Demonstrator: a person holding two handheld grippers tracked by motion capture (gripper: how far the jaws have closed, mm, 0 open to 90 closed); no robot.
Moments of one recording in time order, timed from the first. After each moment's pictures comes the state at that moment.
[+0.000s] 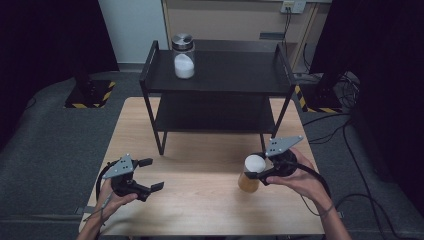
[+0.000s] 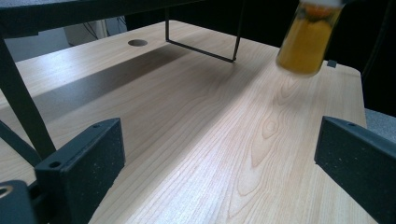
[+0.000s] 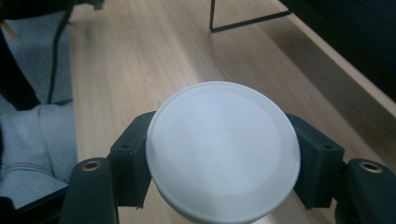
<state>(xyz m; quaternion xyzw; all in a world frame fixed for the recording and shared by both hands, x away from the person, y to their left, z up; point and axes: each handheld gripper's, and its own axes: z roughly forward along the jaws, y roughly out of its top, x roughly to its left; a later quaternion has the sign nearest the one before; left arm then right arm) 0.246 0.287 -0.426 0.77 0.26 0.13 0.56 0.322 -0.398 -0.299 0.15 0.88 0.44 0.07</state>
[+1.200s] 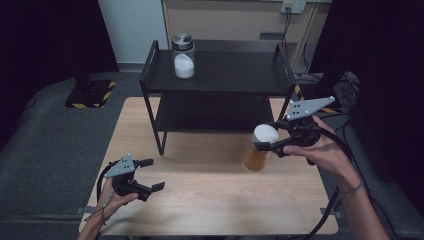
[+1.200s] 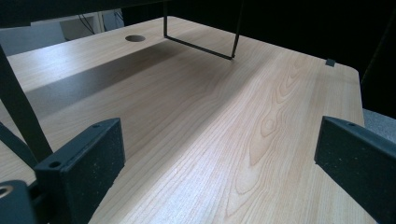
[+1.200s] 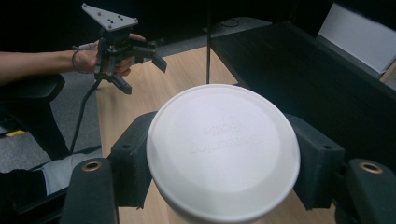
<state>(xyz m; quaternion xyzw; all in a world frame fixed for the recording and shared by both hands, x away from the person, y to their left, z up) 0.249 0.285 -0.427 0.77 0.26 0.13 0.56 0.327 -0.420 -0.206 0.15 0.85 0.49 0.07</state>
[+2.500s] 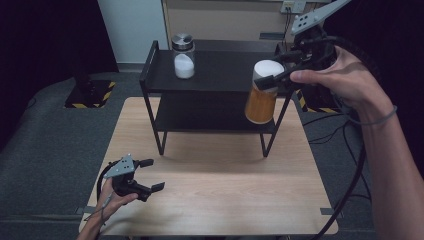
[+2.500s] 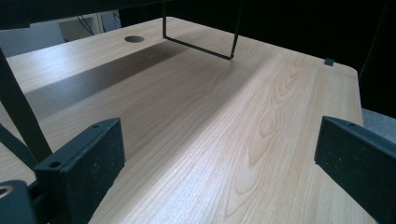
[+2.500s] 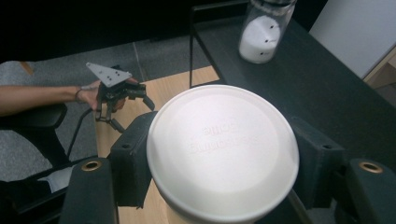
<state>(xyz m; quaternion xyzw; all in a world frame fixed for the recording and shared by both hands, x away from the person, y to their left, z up) 0.249 0.287 -0.426 0.77 0.26 0.13 0.56 0.366 -0.388 -0.034 0.13 0.88 0.45 0.09</state>
